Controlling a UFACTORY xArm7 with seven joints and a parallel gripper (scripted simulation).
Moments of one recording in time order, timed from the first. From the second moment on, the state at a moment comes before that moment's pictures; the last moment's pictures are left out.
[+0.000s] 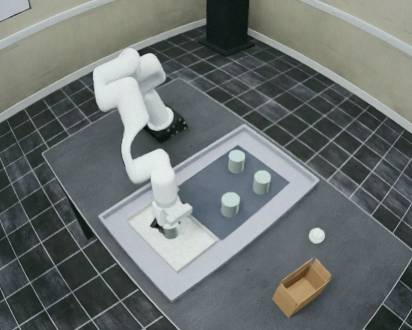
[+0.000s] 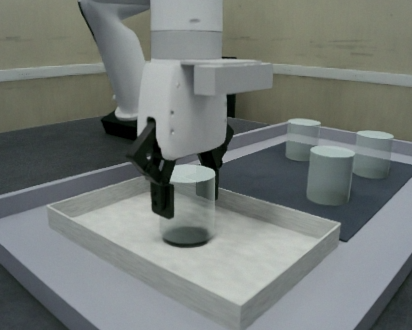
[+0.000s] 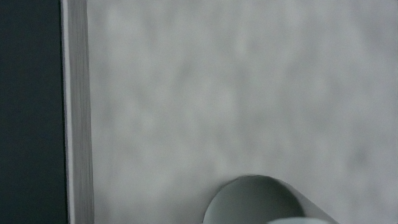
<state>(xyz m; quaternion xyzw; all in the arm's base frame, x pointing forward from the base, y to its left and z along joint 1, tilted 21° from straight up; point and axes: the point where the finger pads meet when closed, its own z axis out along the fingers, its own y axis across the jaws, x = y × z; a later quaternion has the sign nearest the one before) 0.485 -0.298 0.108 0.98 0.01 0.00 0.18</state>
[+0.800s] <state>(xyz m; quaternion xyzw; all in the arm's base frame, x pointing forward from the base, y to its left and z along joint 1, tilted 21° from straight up) 0.485 -0.299 0.106 0.98 0.01 0.00 0.18</state>
